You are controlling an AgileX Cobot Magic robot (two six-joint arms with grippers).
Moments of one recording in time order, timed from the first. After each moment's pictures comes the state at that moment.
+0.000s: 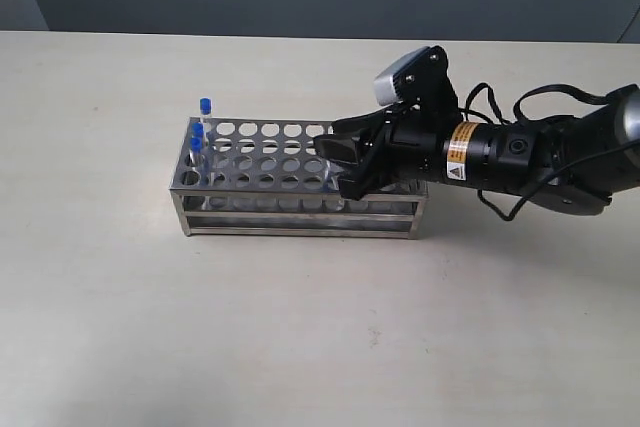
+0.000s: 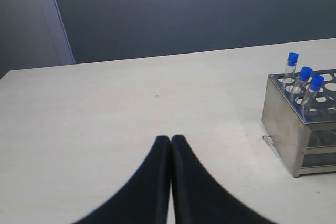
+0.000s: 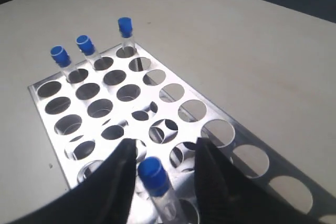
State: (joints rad) left arm 0.10 0.01 0.00 0.00 0.23 0.06; right arm 0.51 1.91 -0.78 -0.85 -0.84 0.55
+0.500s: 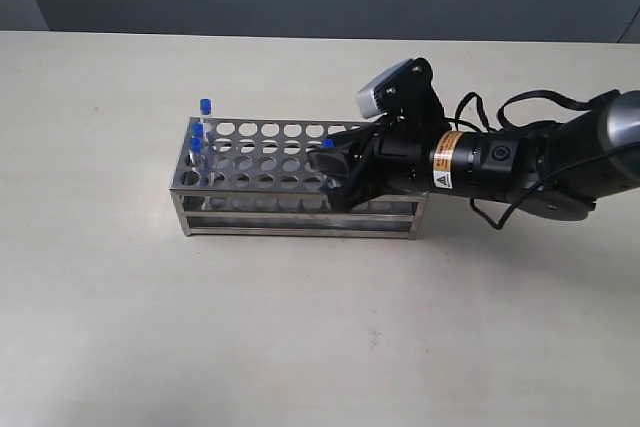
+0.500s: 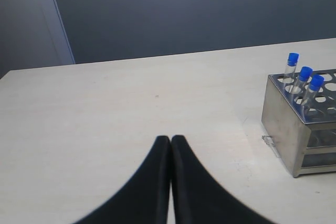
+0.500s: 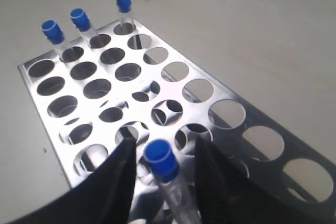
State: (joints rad) left arm 0.10 0.01 0.00 0.00 0.23 0.06; right arm 0.55 1.93 -0.79 -0.81 -0.76 0.54
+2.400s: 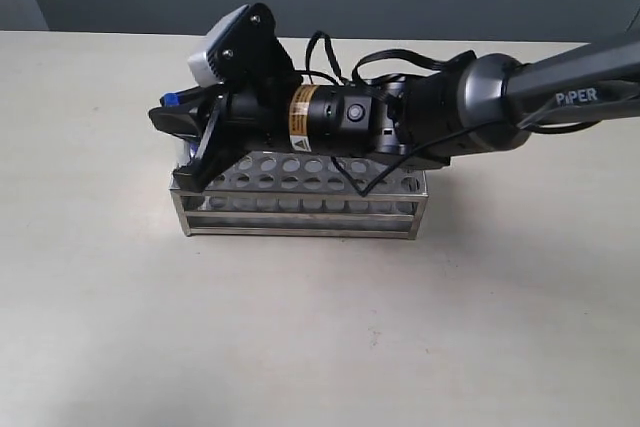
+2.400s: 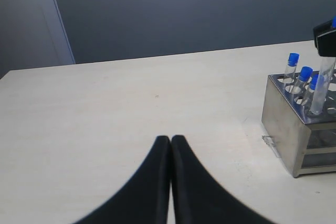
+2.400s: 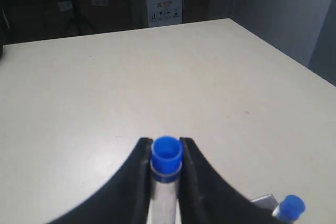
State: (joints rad) left arm 0.10 0.01 0.00 0.00 0.23 0.06; right arm 0.83 2.02 -1.16 -0.85 -0.71 0.58
